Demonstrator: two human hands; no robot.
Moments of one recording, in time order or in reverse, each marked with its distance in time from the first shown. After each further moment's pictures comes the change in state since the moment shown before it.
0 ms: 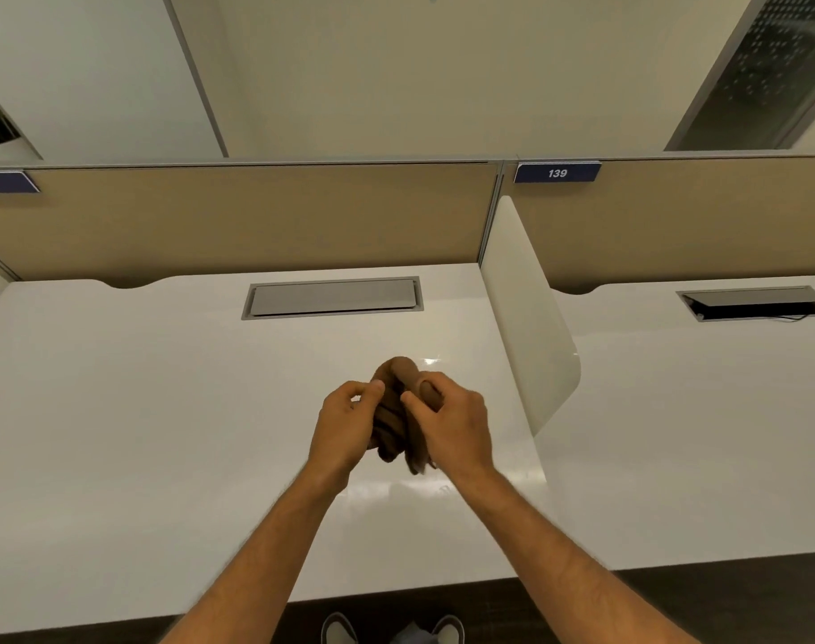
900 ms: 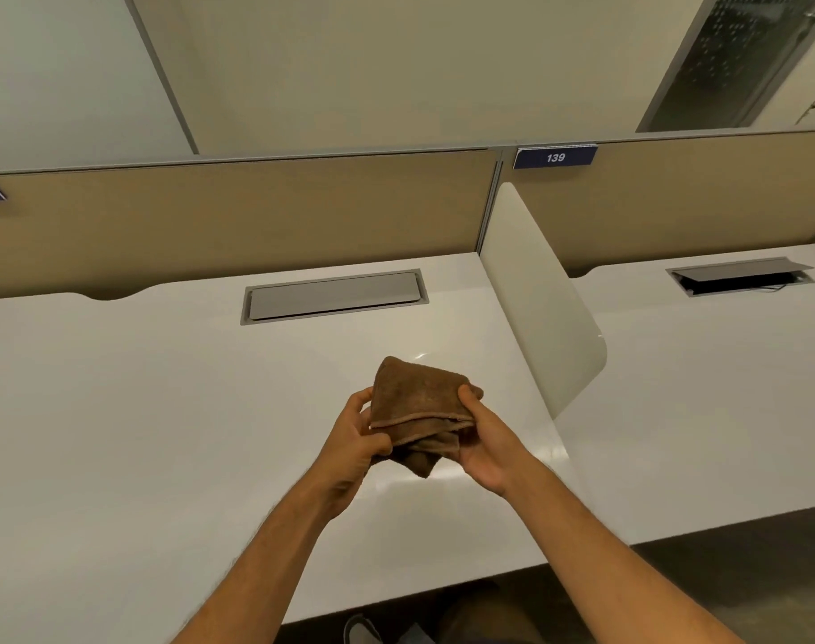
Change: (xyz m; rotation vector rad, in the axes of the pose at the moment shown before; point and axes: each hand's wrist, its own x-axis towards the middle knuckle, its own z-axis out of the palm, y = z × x) left_hand 0.027 -0.045 -0.063 -0.188 -0.393 -0.062; right_hand 0.003 0.050 0.038 1.075 -0.208 0.808
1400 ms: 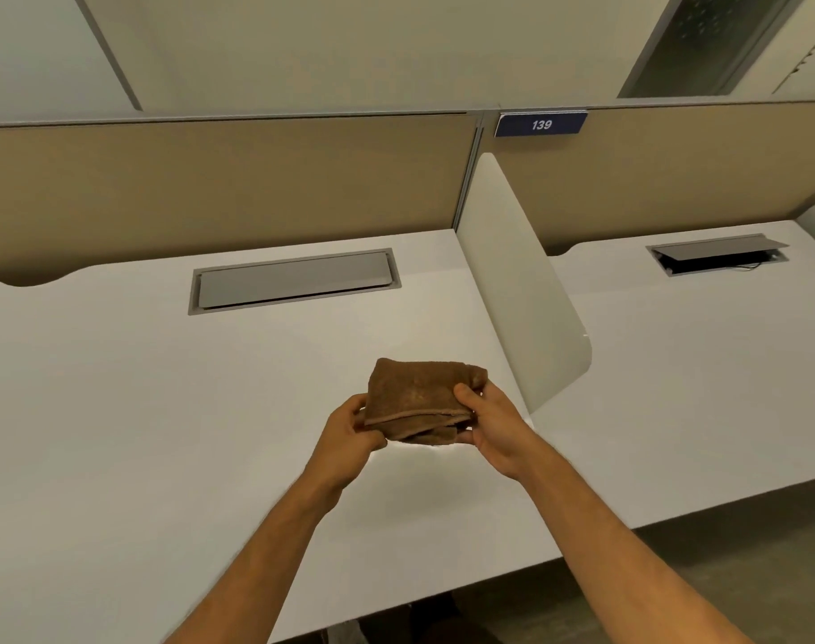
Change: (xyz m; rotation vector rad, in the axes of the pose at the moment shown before) left_hand 0.065 -0.012 0.027 0.227 0.027 -0.088; right_hand 0.040 -0.048 -0.043 -0.318 0.088 -0.100
